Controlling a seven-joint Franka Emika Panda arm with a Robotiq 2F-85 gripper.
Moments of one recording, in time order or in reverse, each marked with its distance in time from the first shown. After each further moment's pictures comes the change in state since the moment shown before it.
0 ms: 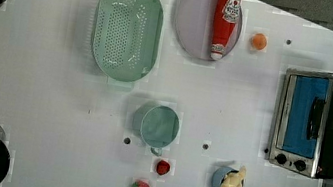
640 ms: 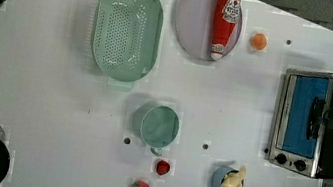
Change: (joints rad) arm 0.020 0.056 0.010 -0.076 -0.017 0.164 -0.007
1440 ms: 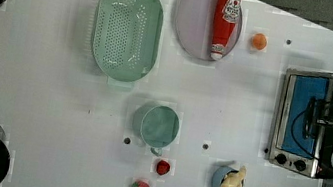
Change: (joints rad) arm 0.027 0.054 0.094 -0.008 -0.409 -0.031 0.311
